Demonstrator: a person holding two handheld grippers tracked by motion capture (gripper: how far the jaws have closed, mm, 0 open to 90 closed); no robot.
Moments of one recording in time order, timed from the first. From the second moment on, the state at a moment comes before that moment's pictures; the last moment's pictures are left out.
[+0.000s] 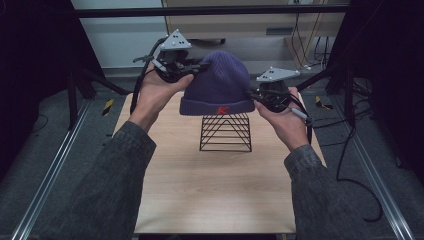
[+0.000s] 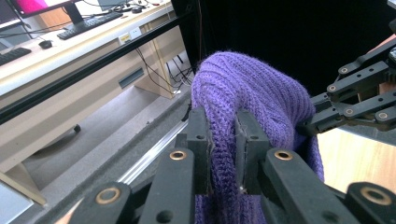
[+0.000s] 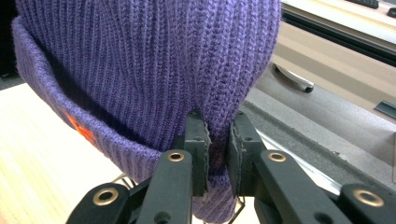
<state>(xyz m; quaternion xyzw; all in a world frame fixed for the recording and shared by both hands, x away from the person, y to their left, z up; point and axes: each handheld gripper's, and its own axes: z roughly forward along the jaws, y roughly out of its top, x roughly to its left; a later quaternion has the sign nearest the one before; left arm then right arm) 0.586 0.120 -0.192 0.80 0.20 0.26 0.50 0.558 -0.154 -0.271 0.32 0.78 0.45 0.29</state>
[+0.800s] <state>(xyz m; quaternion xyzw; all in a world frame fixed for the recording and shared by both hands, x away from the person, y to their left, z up) 0.624 0.103 -0.216 0.80 0.21 0.25 0.50 0.573 -0.165 -0.286 0.34 0.78 0.43 0.30</state>
